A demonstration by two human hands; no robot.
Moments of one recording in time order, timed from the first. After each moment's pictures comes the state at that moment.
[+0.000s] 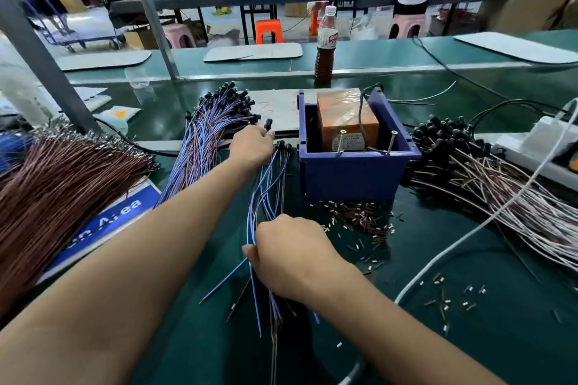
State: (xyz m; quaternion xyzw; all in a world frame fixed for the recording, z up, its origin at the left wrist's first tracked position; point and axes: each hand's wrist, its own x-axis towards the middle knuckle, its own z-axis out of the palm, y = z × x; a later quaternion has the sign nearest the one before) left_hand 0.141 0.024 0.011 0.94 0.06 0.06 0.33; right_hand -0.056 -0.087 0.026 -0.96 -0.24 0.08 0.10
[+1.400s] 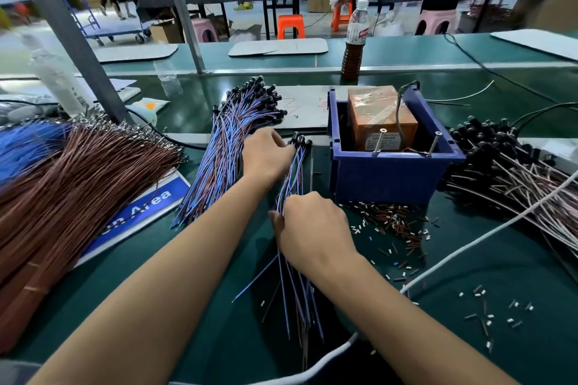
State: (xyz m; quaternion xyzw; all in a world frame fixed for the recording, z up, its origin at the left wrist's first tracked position) left_hand 0.105 0.040 0.005 0.90 0.09 0.14 0.41; right_hand -0.029 -0.065 0.002 -0.97 -0.14 -0.06 0.18
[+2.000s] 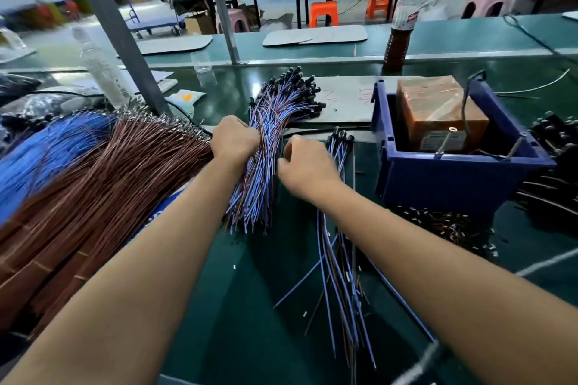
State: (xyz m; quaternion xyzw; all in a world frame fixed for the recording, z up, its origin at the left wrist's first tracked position) left_hand 0.128 0.154 0.016 0.91 0.24 0.15 0.29; right_hand 0.079 0.007 0.010 -0.94 -0.10 0.00 0.33
